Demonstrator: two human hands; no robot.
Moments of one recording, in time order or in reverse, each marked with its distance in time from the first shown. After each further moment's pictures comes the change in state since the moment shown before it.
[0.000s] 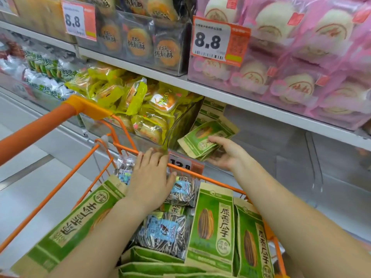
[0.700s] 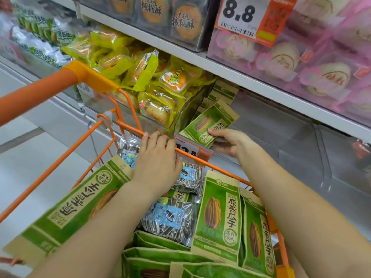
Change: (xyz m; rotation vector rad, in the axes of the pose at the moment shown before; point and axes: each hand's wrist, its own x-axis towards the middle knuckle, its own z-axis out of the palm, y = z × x) left_hand 0.000 0.001 0.003 -0.061 0.084 0.003; right_hand 0.038 0.001 0.000 -0.367 0.047 -0.022
